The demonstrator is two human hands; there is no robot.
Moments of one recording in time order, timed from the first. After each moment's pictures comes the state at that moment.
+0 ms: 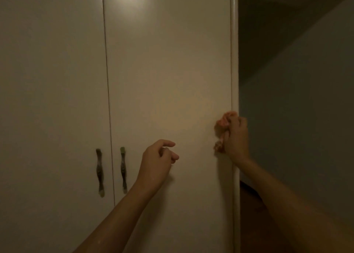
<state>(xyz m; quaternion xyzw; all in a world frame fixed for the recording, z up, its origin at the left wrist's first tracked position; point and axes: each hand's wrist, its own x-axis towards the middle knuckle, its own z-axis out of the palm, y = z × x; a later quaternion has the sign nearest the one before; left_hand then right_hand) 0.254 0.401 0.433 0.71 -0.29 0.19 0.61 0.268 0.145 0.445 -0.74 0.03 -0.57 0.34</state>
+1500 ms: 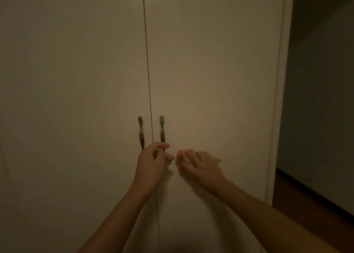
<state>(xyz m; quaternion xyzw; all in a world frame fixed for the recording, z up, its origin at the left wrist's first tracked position) 0.264 0.508 0.364 0.73 -0.18 0.19 0.63 0.324 0.301 0.291 -0.80 -0.25 -0.52 -0.14</state>
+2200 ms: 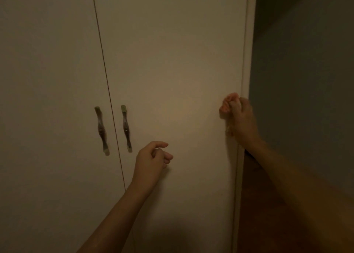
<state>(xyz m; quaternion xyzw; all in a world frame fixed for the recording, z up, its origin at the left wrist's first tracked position) 0.271 0.433 0.330 0.73 -0.21 0.12 0.64 0.277 0.134 0.373 -0.81 0.03 -0.52 0.25</state>
